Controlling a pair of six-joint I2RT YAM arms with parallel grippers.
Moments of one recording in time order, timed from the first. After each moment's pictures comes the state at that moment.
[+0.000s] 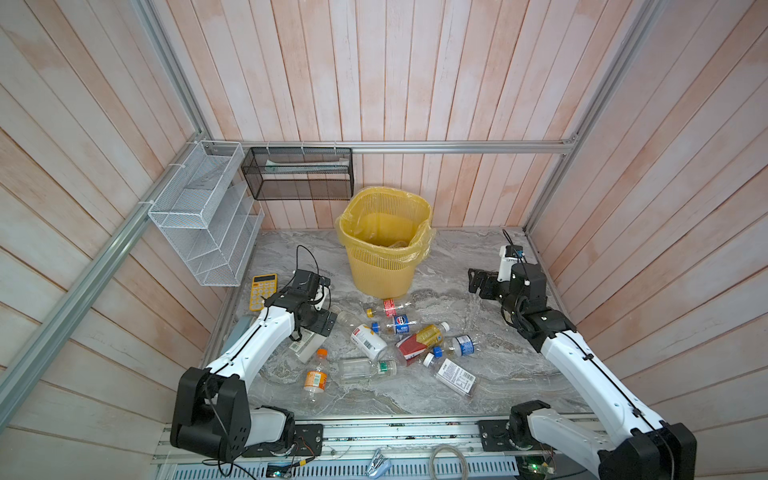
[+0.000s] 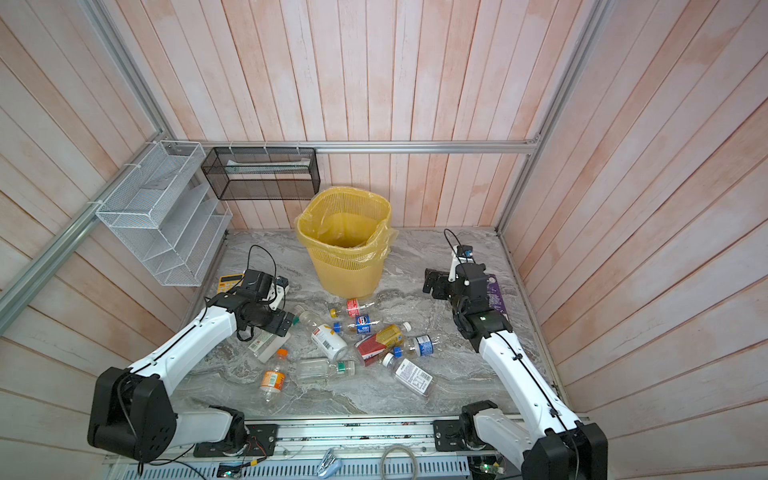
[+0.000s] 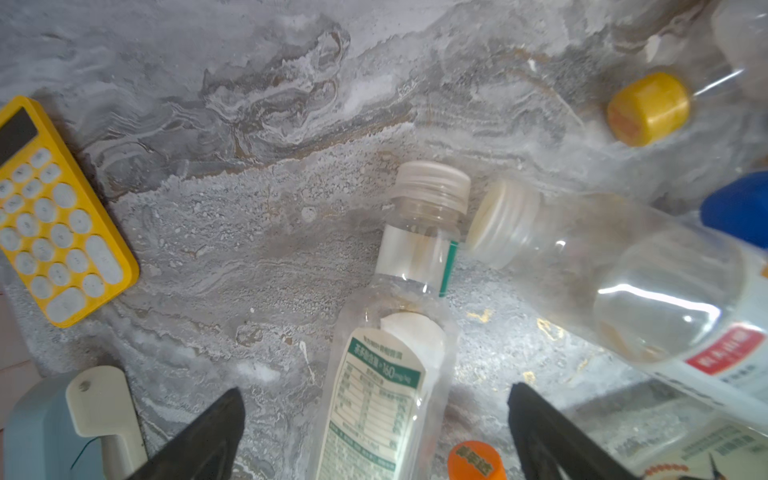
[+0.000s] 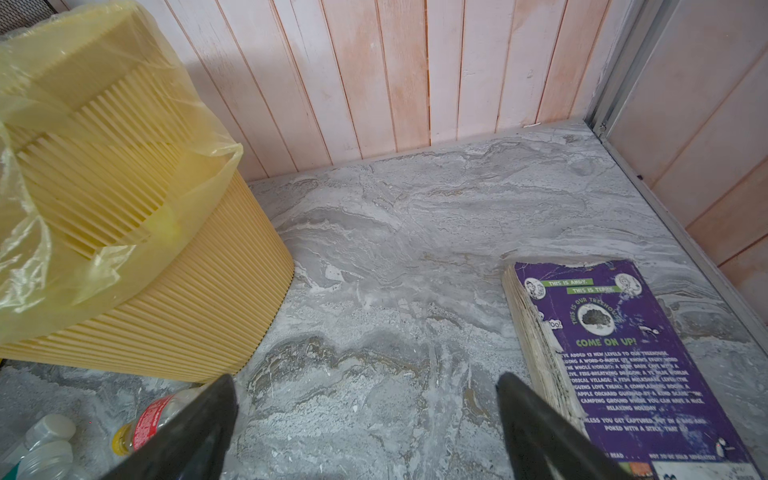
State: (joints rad) left arm -0.22 1.37 0.93 -0.73 -0.05 0.19; right arm 0.25 1.05 0.82 -0.21 0.08 0.30
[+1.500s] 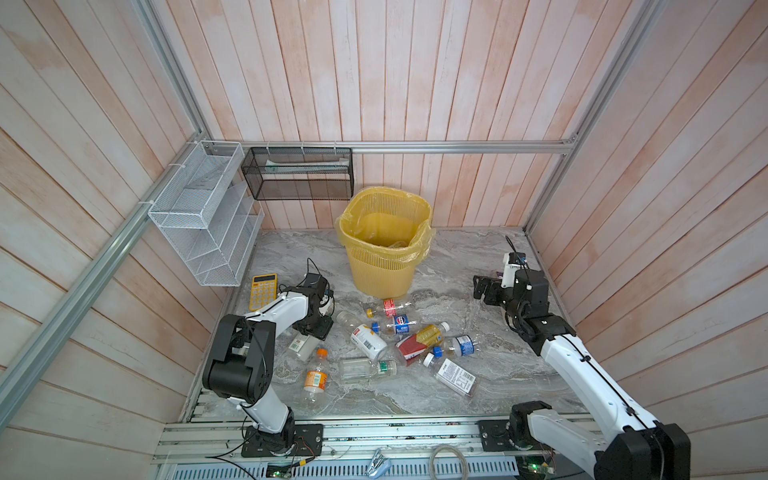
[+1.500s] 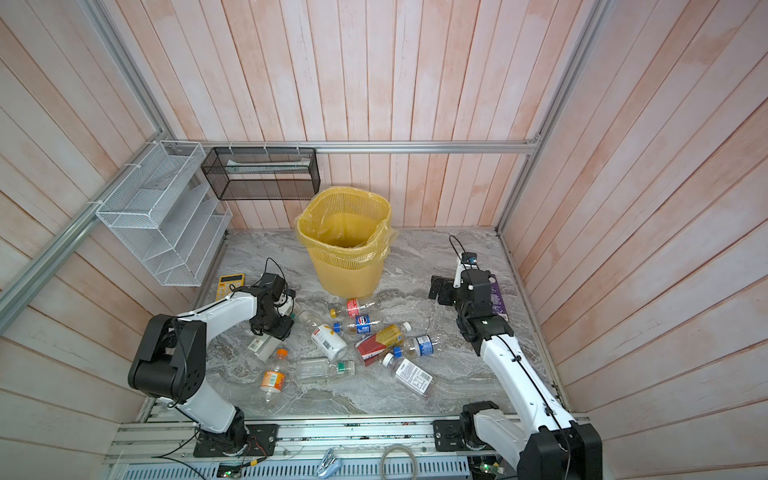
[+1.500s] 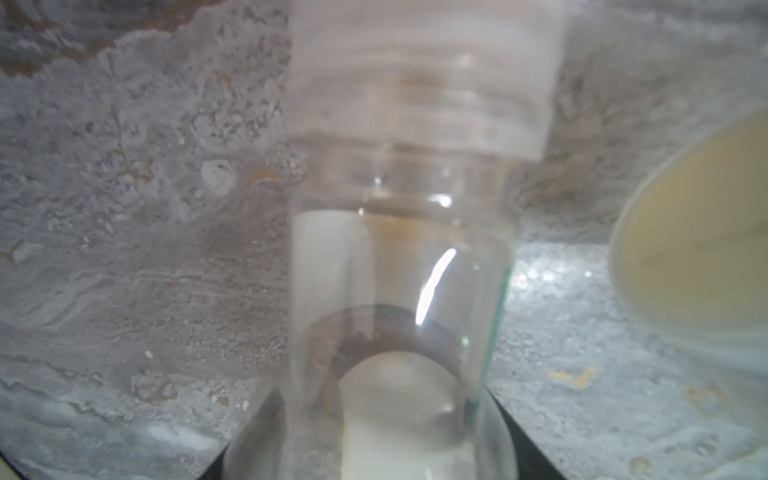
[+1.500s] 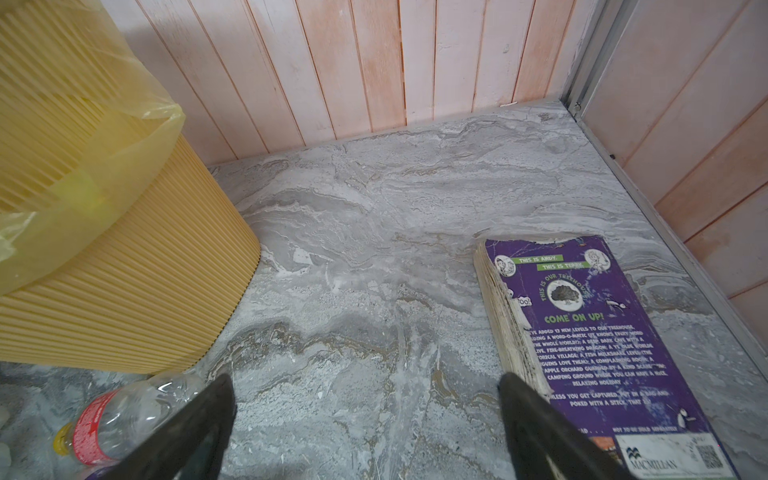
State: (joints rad) left arm -0.20 1.66 0.96 -0.72 -0.07 0.19; right arm 0.18 1.04 0.73 -0.17 0.05 0.26
